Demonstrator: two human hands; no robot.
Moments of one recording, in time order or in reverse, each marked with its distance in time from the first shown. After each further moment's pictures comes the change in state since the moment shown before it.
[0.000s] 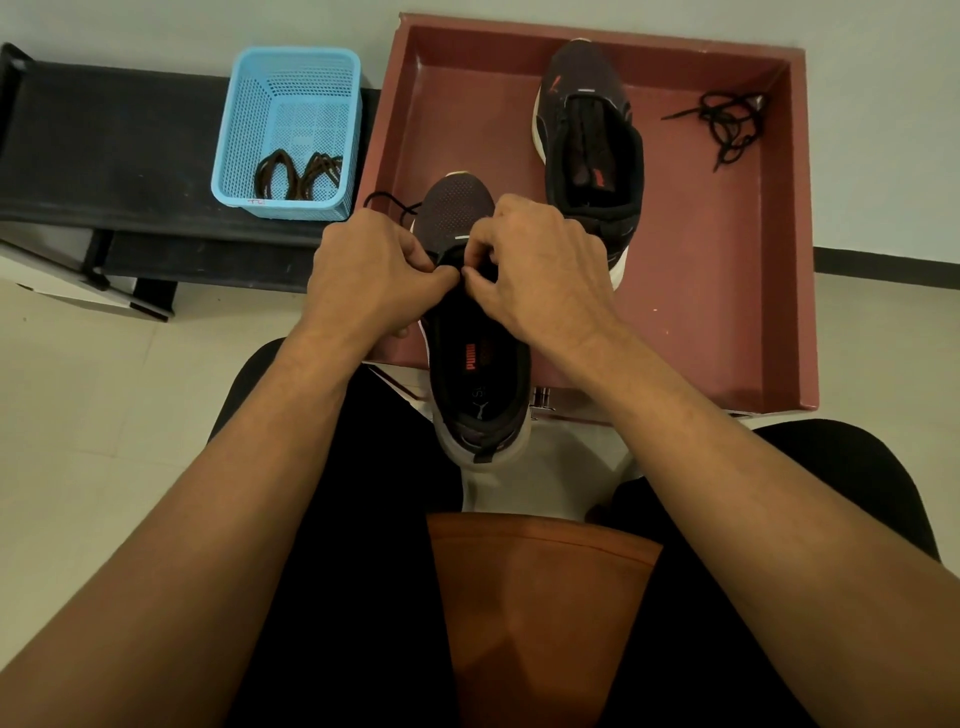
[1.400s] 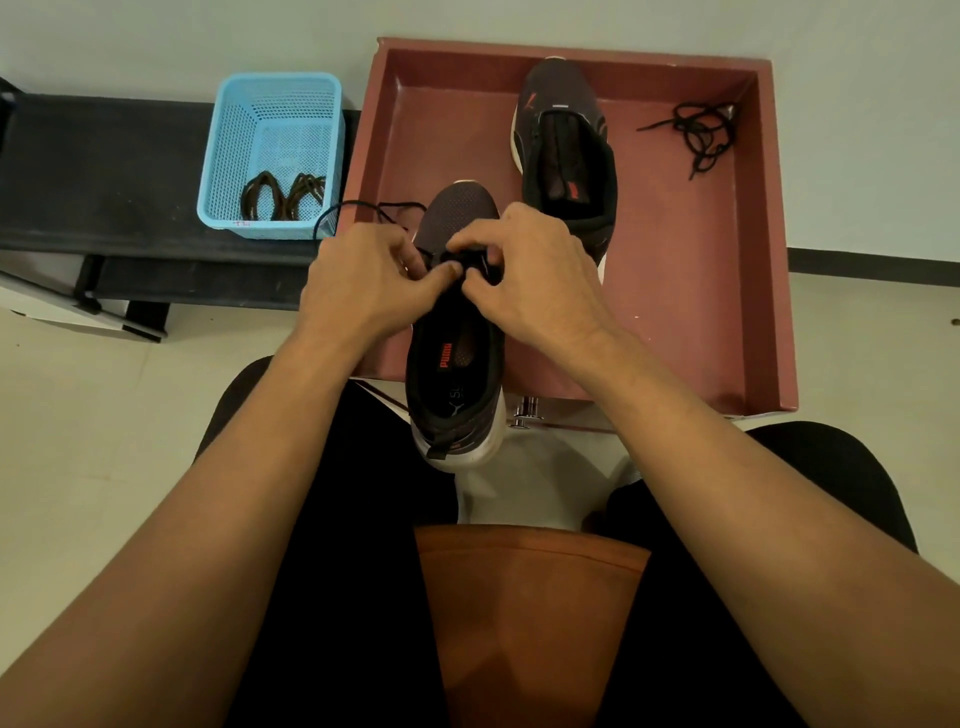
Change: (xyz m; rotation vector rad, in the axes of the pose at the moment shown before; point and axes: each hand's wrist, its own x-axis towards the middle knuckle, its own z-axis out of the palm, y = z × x) left_hand 0.016 -0.004 0.013 0.048 0.063 0.079; right_hand -0.001 0.017 -0.003 0.256 -0.018 0.085
